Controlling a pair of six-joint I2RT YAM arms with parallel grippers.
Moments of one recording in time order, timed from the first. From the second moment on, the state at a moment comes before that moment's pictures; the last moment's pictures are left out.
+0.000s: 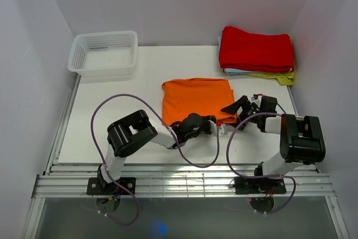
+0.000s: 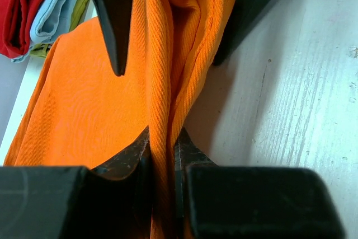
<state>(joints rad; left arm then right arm) -1.06 2.01 0.91 0.84 -0.02 0.70 -0.07 1.56 0.48 0.31 -0.83 0.84</state>
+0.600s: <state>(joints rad) -1.06 1.97 0.90 0.78 -0.02 0.64 0.03 1.58 0.56 0.35 -0.69 0.80</state>
